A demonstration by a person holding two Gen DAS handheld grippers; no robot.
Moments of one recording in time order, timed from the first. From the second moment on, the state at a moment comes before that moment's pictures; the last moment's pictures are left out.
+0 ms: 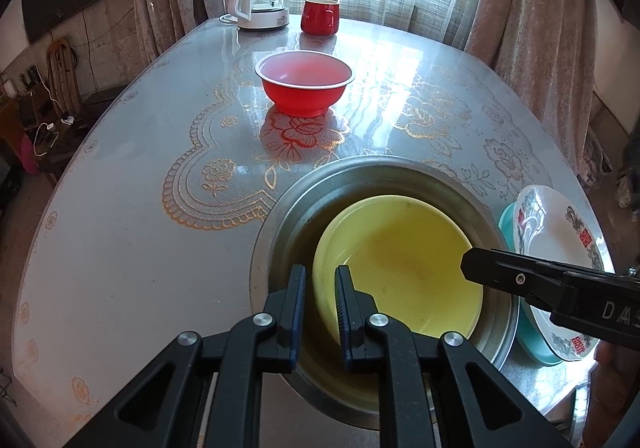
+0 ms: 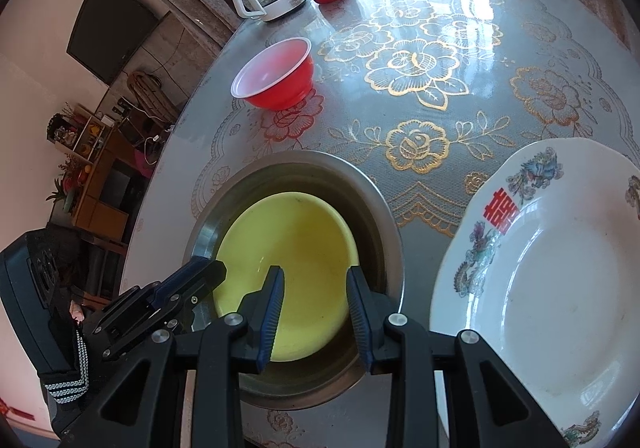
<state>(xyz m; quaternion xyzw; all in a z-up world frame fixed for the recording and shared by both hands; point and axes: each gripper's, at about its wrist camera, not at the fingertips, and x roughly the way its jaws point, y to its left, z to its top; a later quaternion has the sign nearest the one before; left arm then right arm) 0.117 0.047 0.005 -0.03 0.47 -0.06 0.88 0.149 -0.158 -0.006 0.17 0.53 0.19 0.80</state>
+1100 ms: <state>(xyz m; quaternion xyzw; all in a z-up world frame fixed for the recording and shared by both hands) 0.148 0.114 0.021 -0.10 0.45 0.03 0.89 0.237 -0.159 0.030 0.16 0.48 0.18 0.84</state>
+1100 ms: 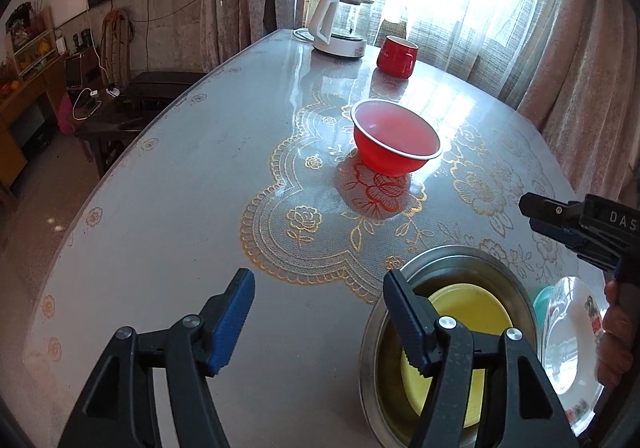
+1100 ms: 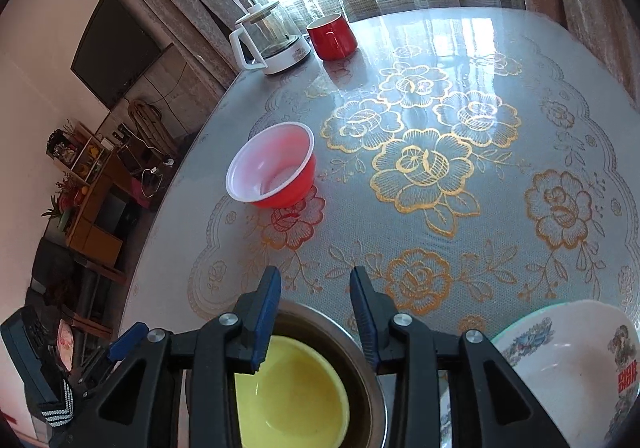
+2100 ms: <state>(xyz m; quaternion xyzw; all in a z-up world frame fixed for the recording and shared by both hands) 0.201 0.140 0.008 -0.14 0.47 0.05 0.87 0.371 -0.101 -0.038 0.20 0.56 0.19 0.78</state>
